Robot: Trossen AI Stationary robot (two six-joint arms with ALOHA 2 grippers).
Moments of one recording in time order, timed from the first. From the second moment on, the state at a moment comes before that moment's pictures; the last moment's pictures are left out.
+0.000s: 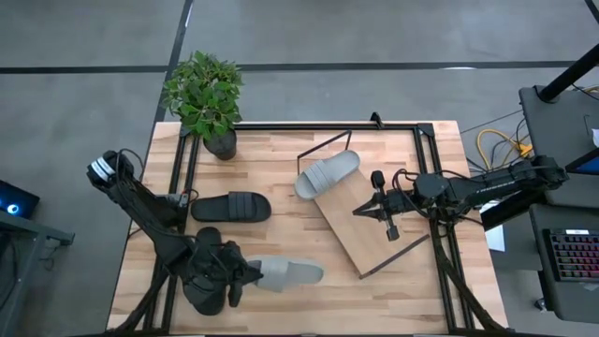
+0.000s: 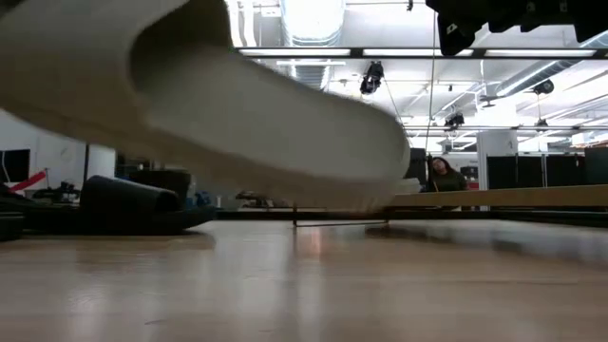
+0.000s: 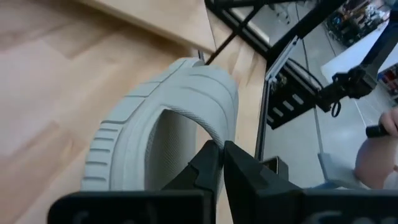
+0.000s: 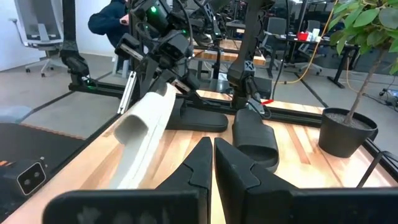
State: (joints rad) left arm -0.85 1.36 0.78 -0.01 -0.73 -1.16; right arm 0.17 0.85 0.45 0.31 -0.04 -0.08
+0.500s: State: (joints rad) left arm -0.82 1.35 0.78 0.19 -0.86 -0.85; right arm 0.17 0.84 0.48 0.33 0.09 -0.08
